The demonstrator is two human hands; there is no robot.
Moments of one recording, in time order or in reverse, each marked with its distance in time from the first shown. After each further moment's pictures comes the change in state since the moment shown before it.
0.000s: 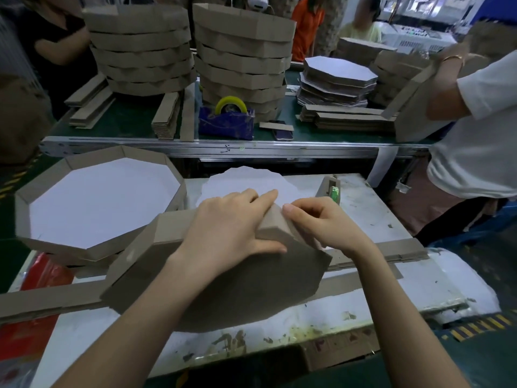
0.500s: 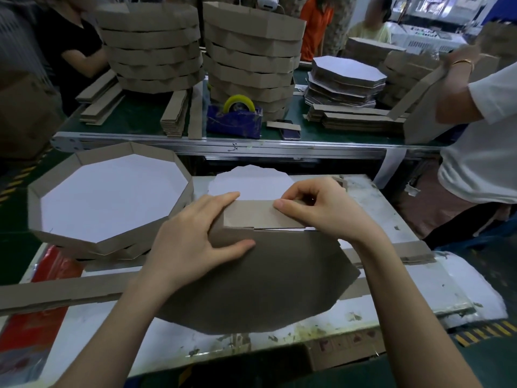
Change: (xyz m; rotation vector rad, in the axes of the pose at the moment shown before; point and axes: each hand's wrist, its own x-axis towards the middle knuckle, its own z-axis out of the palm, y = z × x) left_hand -0.050 -0.049 0.020 -0.412 0.114 -0.180; right_hand 0.017 -0.027 0.000 -0.108 0.052 -0.039
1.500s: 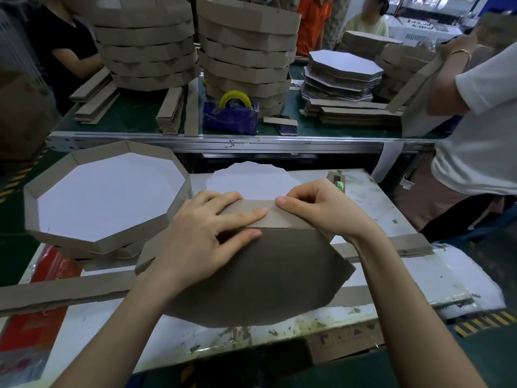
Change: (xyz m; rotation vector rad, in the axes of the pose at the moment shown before) left_hand 0.000 0.025 -0.005 0.036 -0.022 0.126; right_hand -0.009 0.004 -0.001 0.105 -0.086 0.139
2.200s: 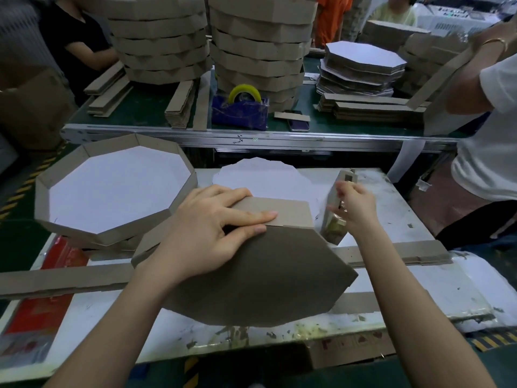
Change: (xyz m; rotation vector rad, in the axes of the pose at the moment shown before) left_hand 0.020 0.010 0.004 0.024 -0.069 0.019; right_hand 0.063 0.130 -0.017 0.625 0.664 0.479
